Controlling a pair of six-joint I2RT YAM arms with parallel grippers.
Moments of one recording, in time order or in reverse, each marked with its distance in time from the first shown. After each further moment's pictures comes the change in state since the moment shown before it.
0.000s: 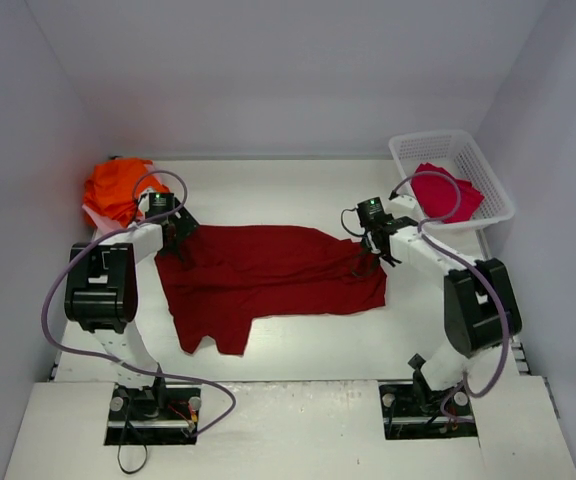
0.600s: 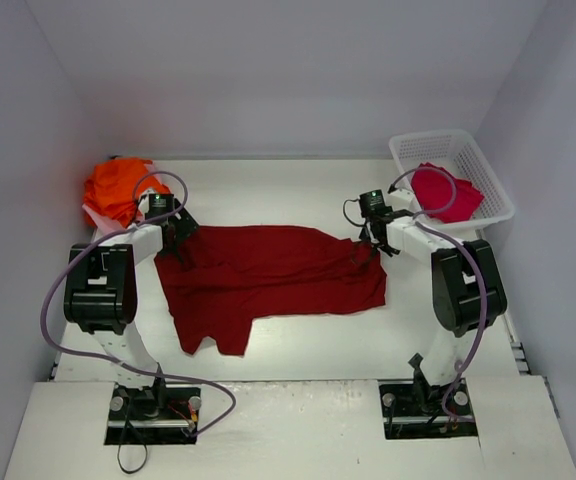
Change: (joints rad) left arm 0.000 -0.015 -0.022 0.005 0.000 0.018; right arm -0.063 0.180 0.087 0.113 -0.050 -0.052
